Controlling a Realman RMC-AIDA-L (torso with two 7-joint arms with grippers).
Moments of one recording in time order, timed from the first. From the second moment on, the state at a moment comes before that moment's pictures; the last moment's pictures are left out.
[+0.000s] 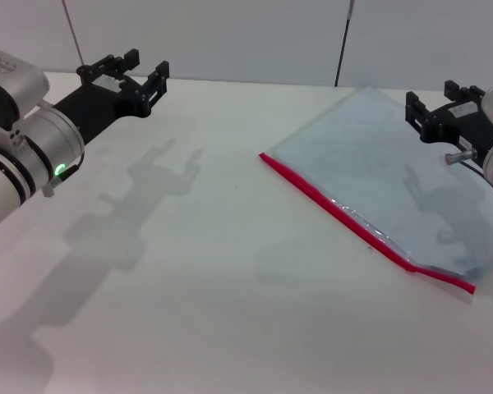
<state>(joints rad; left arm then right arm) -0.46 -2.03 1.48 0.57 -2.62 -0.73 2.46 0.32 2.03 -1.89 -1.06 -2.20 0.06 2.52</state>
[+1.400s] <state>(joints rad) -0.40 -2.02 1.49 0.59 -2.76 -0.71 2.51 0.12 2.02 -1.79 -1.38 -2.29 -0.32 2.49</state>
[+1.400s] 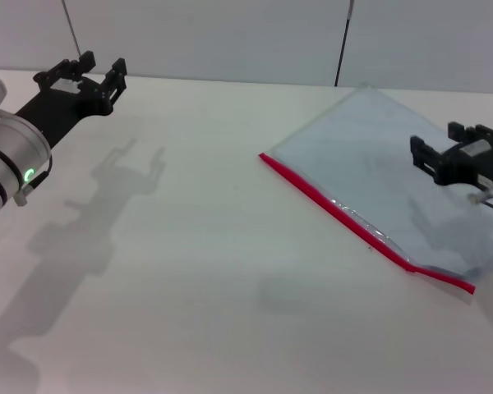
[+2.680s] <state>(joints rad) -0.40 -2.02 1.47 0.59 -2.73 -0.64 2.48 0.06 2.03 -1.69 -1.67 -2.59 -1.11 2.42</state>
